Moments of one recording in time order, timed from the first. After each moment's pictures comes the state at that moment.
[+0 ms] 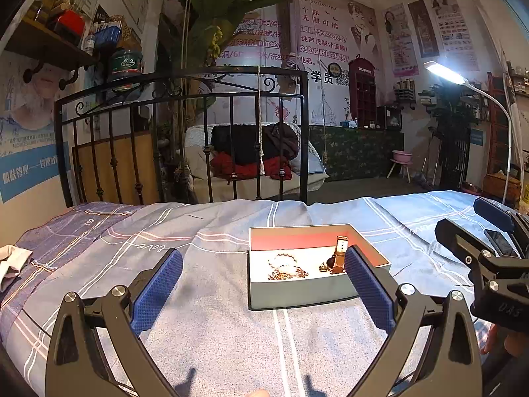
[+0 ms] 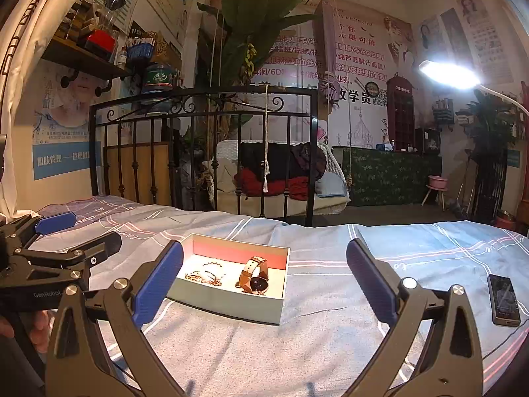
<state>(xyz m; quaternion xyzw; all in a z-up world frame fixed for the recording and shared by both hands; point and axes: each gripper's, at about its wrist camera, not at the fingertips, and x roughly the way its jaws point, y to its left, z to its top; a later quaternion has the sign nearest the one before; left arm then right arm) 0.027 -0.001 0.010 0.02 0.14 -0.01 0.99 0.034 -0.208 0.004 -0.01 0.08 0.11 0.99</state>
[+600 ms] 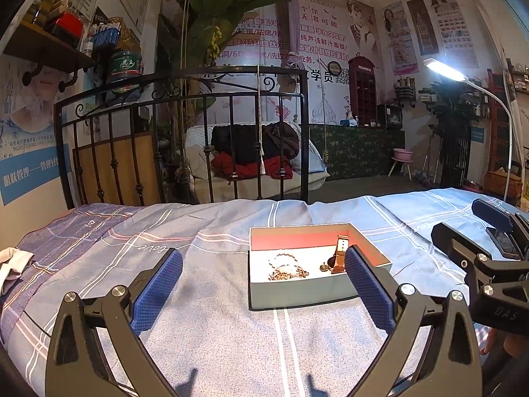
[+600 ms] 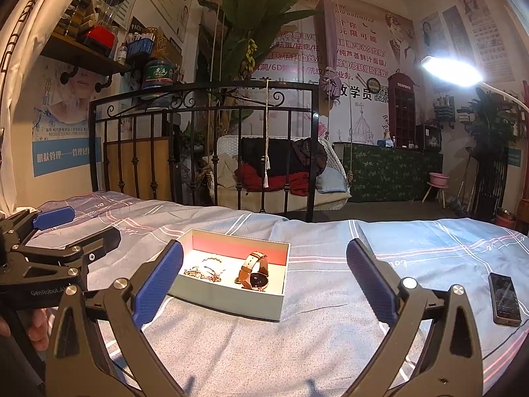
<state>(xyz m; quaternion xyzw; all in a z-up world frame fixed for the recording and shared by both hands) 0.029 -0.004 0.008 0.03 0.14 0.00 0.99 0.037 -0.207 0.001 -0.01 0.09 0.11 0.99</state>
